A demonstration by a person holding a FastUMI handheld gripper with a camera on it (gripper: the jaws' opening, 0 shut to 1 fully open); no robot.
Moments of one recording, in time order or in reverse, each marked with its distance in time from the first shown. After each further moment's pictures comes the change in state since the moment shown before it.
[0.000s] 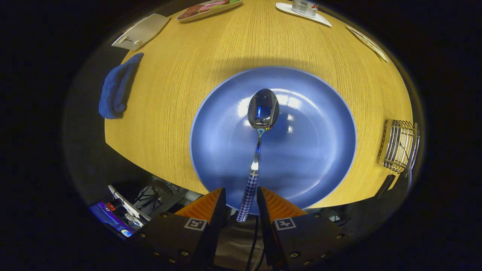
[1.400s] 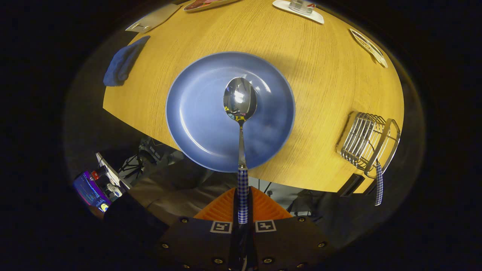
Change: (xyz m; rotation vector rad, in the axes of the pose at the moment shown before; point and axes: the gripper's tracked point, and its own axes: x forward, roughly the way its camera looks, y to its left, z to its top) arm -0.066 -0.089 -0.049 -0.131 0.170 -0.043
